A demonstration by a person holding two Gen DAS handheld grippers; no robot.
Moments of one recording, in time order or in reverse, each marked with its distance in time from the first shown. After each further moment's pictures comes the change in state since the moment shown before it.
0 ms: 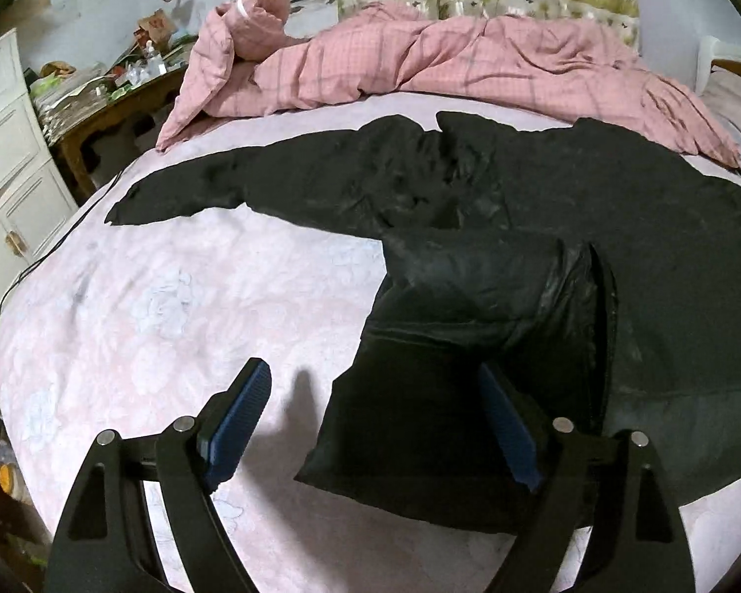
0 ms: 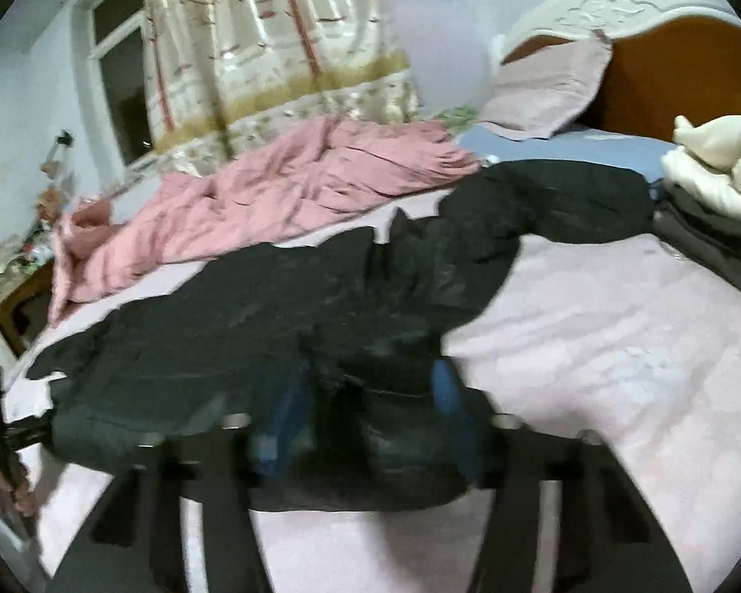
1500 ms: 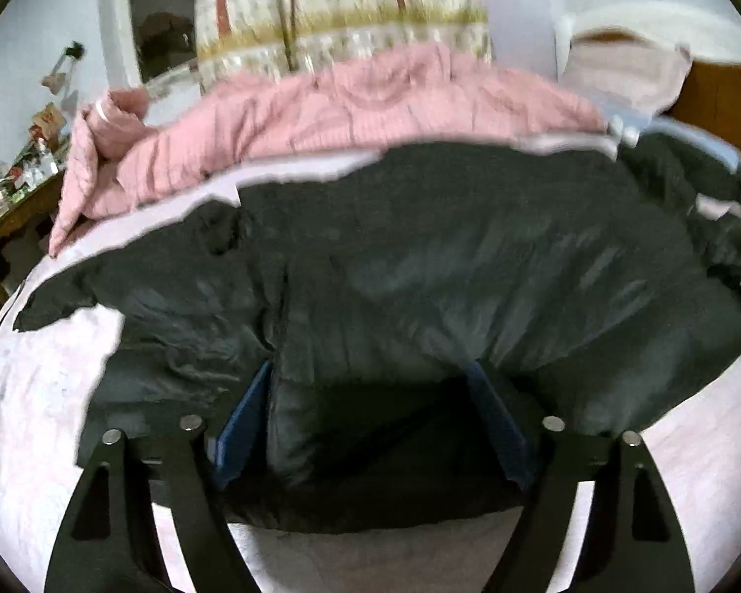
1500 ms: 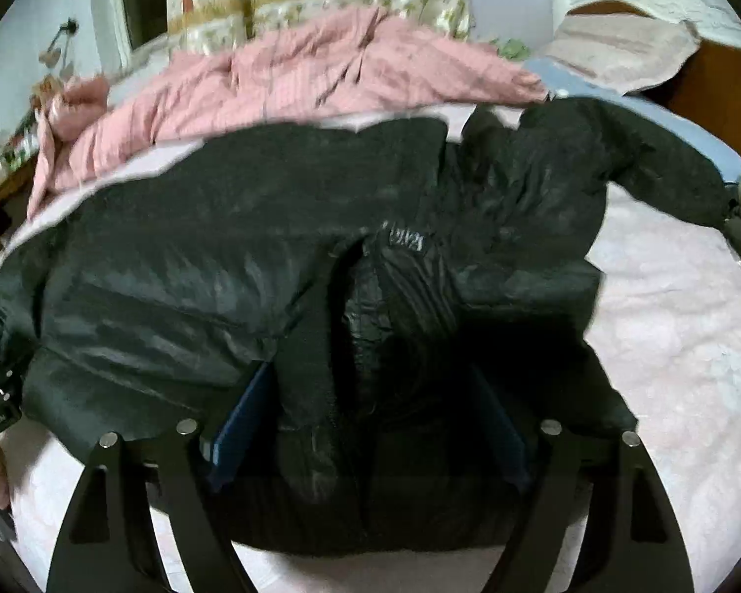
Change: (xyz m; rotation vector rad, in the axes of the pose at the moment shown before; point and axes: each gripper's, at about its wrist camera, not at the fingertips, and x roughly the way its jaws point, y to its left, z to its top) left arm -0.052 -0.097 -0.021 0.218 -0.226 -0.293; right arm 0.061 0.068 -0.017 -0.127 0.182 0.052
